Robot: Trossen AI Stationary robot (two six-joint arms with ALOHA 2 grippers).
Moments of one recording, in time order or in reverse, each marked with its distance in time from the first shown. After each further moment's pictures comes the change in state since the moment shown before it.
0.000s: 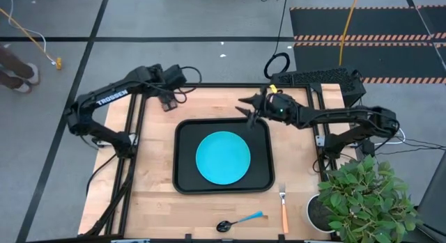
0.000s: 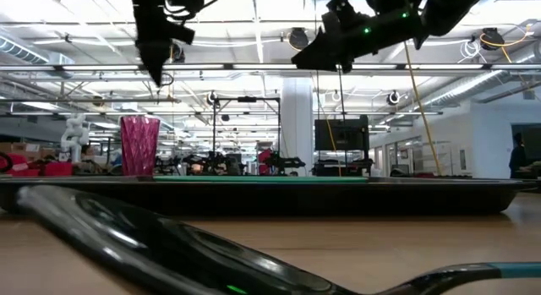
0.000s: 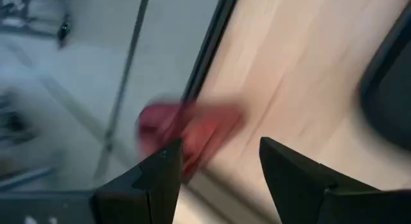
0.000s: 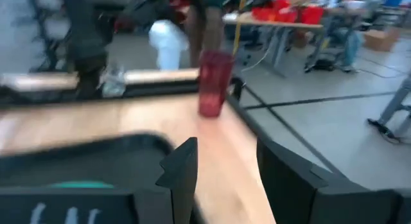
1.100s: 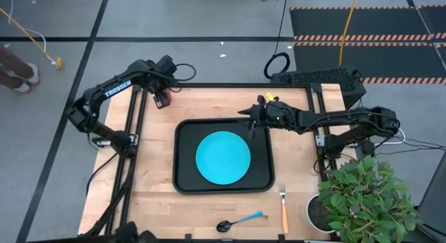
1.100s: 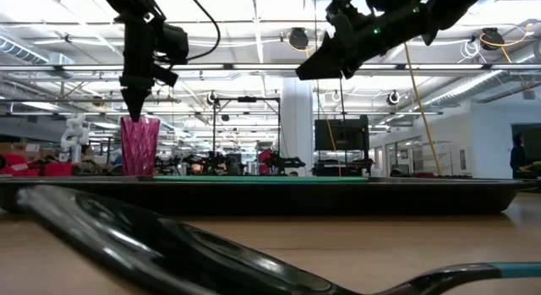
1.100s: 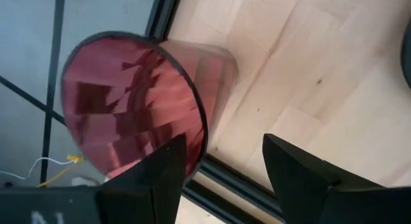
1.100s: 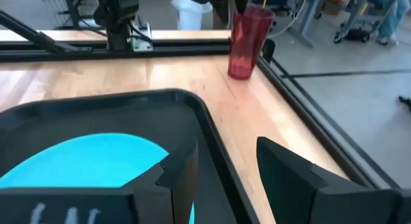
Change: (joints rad) left arm 0.315 0.050 -0.183 0.146 0.267 0.212; right arm 0.062 -0.010 0.000 -0.163 -0.001 0.030
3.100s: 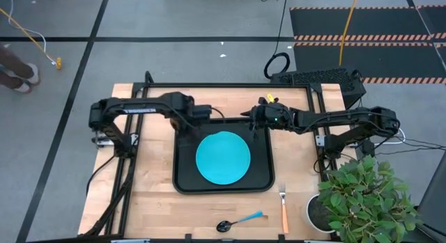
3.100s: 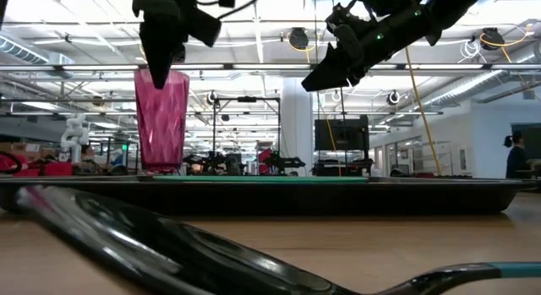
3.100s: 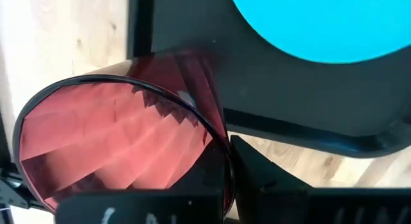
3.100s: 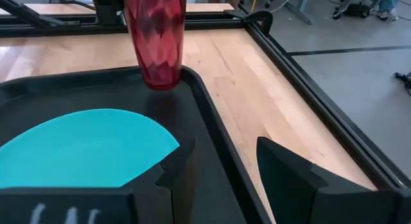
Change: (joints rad) left arm -0.705 0.213 0.312 -0.322 0.204 -0.540; right arm 0.003 0.000 0.000 -0.088 0.030 0.019
